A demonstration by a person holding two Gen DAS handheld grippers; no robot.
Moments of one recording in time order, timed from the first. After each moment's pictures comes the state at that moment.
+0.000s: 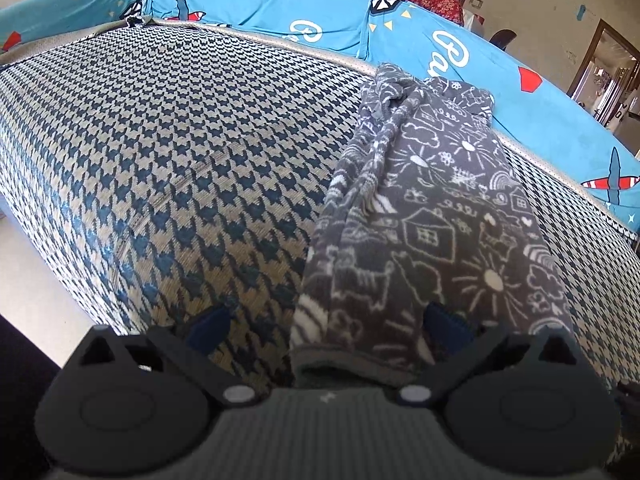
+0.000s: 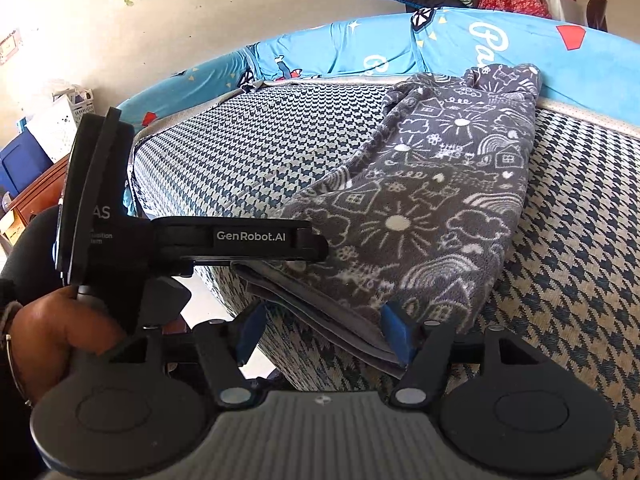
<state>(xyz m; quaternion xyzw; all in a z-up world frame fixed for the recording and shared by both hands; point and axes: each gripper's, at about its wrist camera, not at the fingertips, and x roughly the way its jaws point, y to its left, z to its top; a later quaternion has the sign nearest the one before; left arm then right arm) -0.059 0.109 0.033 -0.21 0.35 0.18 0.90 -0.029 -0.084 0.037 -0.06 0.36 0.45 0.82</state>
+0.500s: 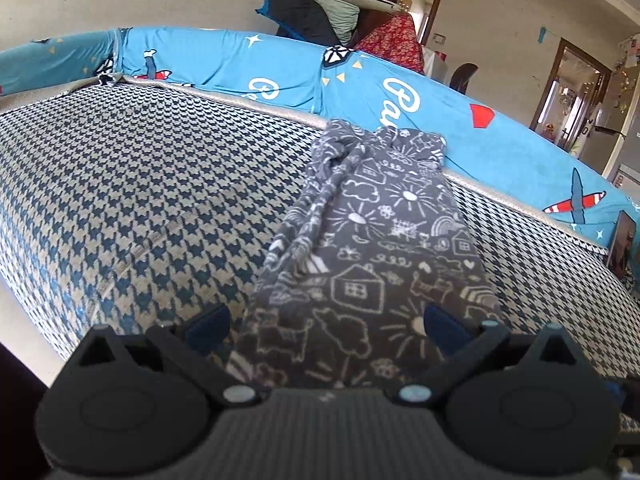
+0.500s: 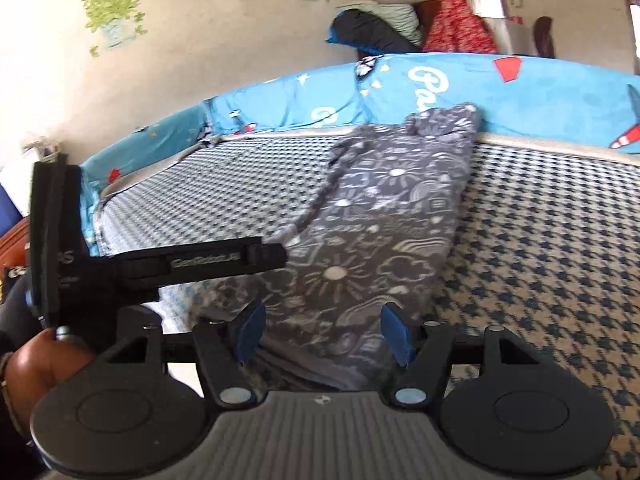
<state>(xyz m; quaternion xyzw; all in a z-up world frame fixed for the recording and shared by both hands) -0.049 0.075 0.061 -0.18 0.30 0.13 0.93 -0.026 -0.119 0.056 -0.01 0.31 0.35 0.88</state>
